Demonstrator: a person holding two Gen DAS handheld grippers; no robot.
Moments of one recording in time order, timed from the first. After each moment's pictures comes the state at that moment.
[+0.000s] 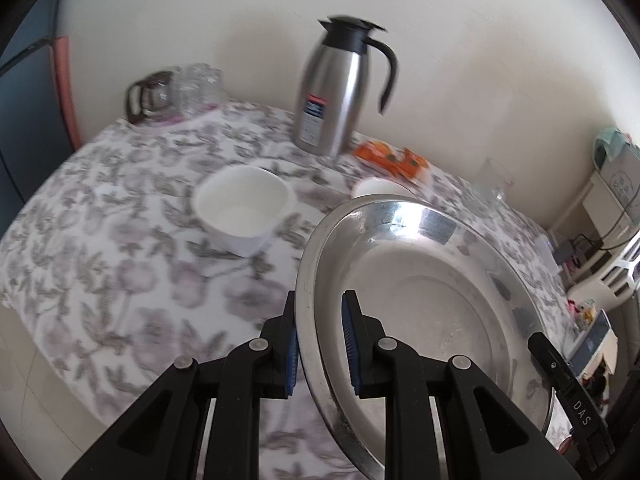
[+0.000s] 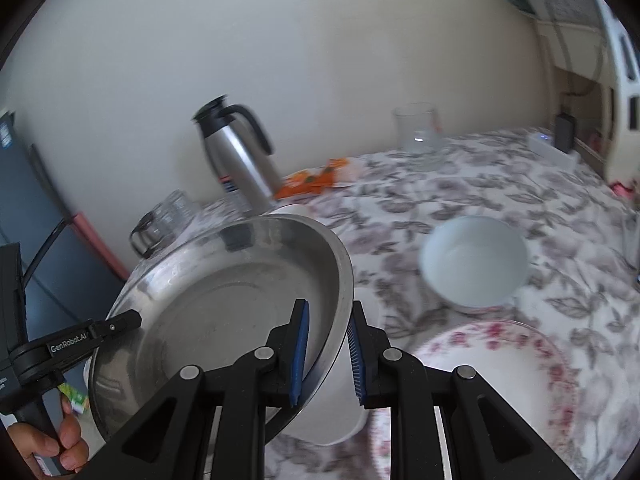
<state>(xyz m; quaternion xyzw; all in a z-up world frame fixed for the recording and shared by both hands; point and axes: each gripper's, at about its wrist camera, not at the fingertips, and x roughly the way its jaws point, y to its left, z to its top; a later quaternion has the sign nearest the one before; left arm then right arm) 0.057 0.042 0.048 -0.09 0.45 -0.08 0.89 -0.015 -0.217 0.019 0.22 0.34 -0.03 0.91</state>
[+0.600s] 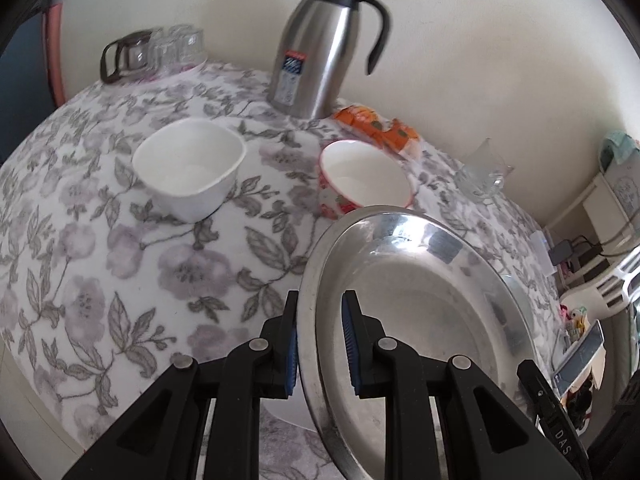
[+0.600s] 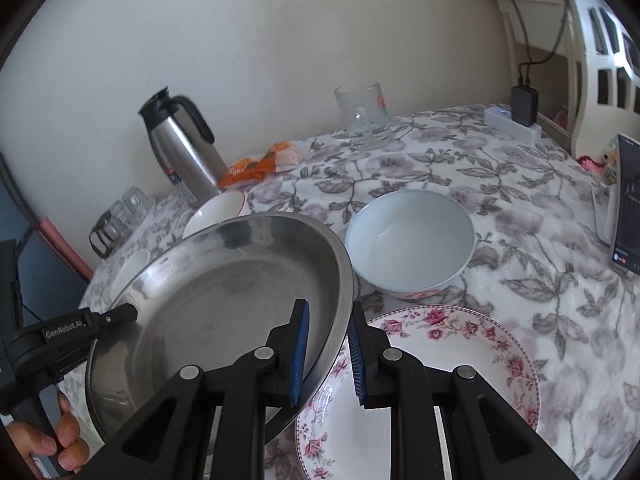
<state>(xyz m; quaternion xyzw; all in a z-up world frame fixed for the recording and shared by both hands) 0.080 0.005 0.006 -0.13 0.48 -0.08 0.86 -0.011 -0.238 -0.012 0.19 0.38 -0.07 0.90</state>
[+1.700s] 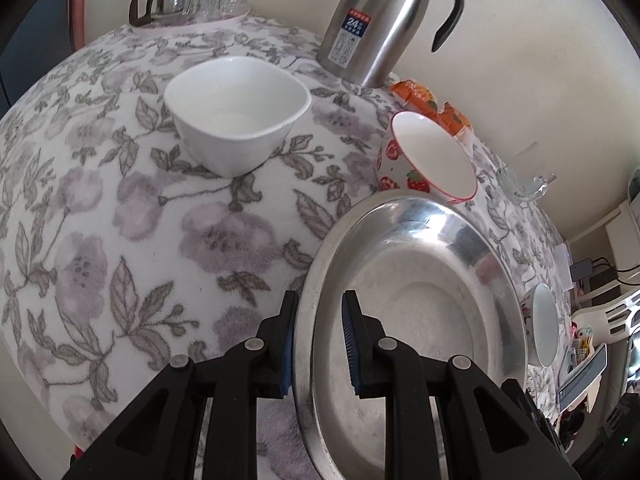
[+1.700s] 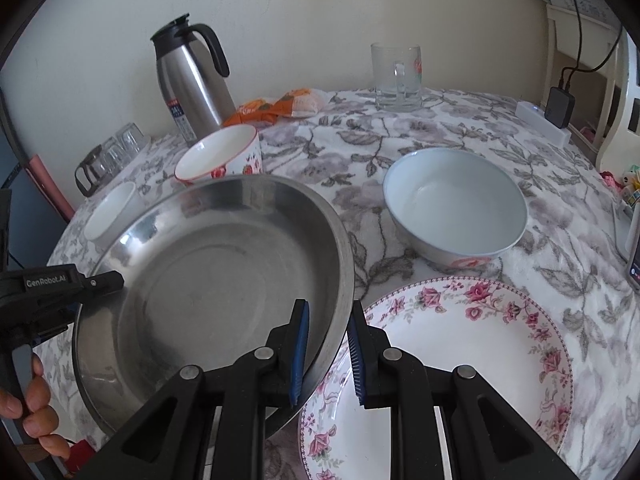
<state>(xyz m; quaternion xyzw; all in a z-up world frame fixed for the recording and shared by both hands) 0.096 0.039 -0.041 -0.17 0.53 -0.05 0.83 0.010 -0.207 -0.048 0.13 0.44 -0.06 0.89</state>
